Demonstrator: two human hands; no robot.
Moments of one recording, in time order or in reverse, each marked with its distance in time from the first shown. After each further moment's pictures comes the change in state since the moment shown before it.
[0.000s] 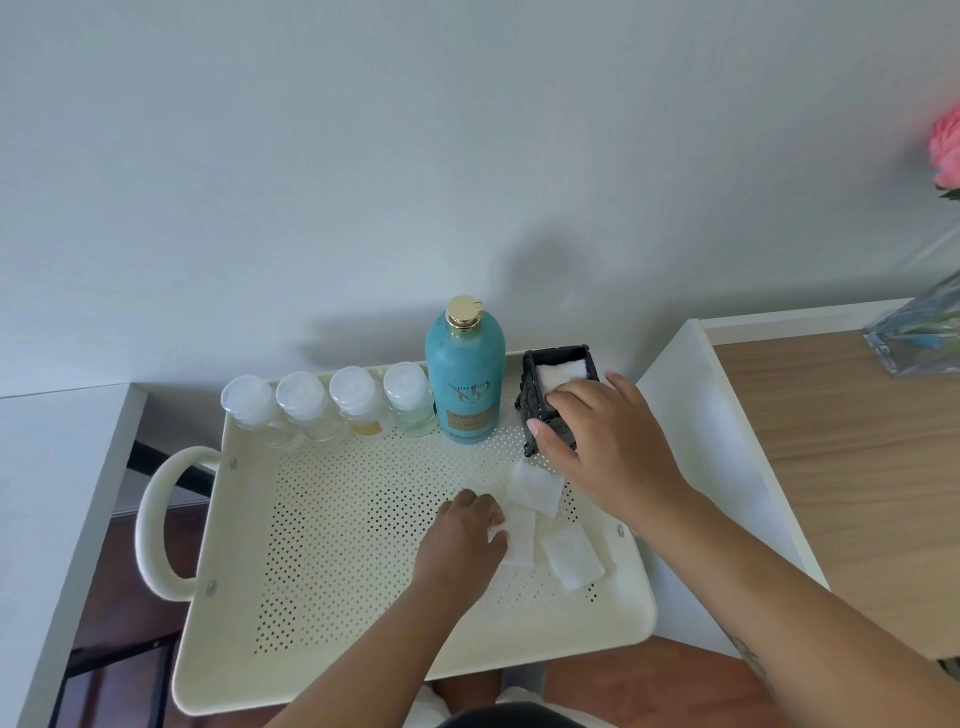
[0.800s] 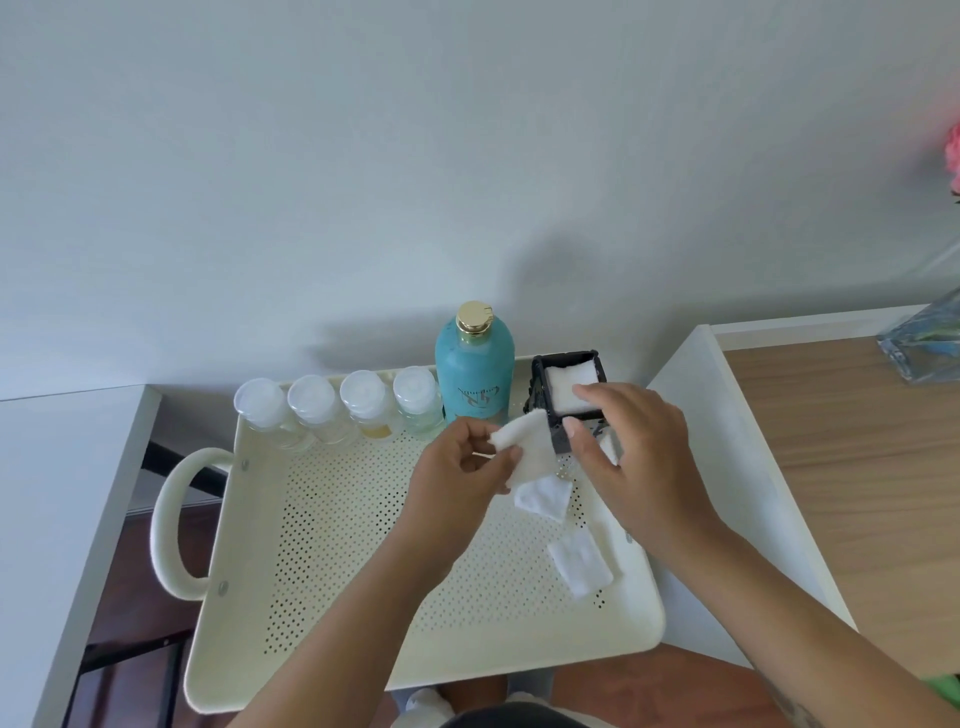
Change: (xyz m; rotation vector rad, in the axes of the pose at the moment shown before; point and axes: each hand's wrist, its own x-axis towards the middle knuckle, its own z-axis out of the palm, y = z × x) left_hand 0.002 0.048 -0.088 -0.899 0.070 -0.109; right_hand -0.017 -0.009 -0.020 0.334 0.193 0.129
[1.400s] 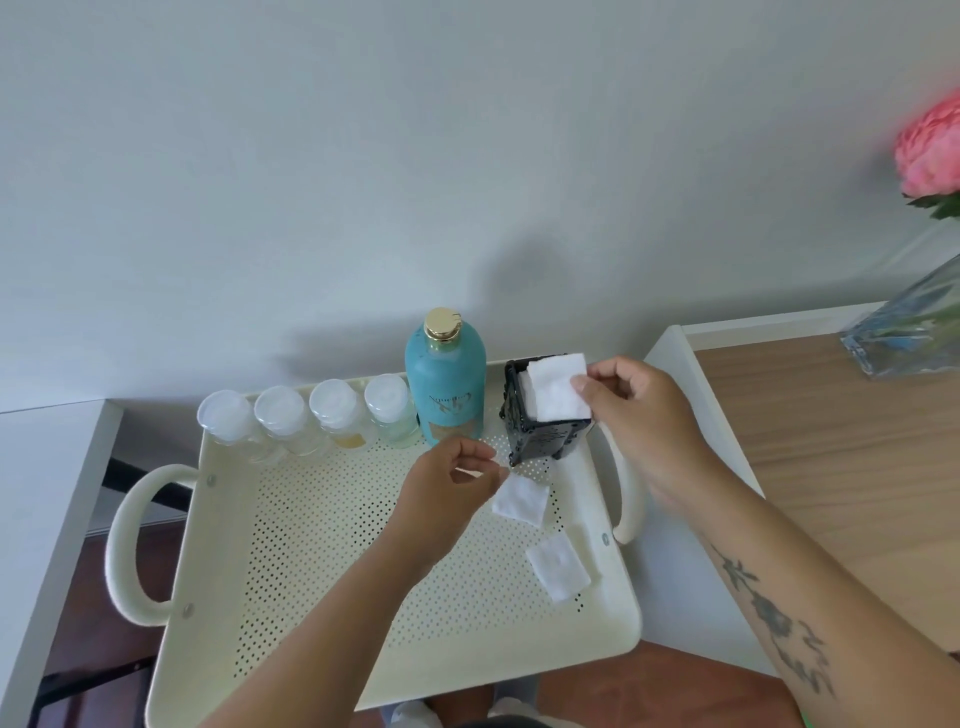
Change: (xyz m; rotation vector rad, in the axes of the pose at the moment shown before) left_hand 0.021 -0.022 0.008 0.235 -0.044 -0.061; right_hand 0.036 0.024 -0.015 0.530 -0.072 0.531
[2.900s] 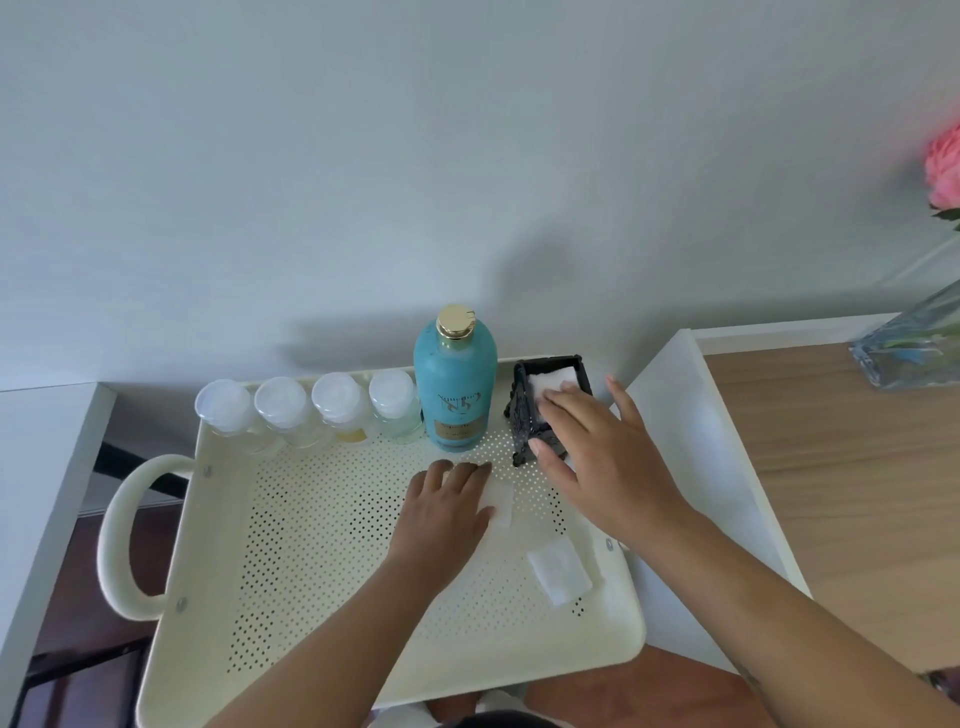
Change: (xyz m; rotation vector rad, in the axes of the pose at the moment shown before) left_hand 0.020 -0.072 0.014 1.033 0.010 0.398; right_hand -0.011 0.032 0.029 -0.986 -0.070 -0.683
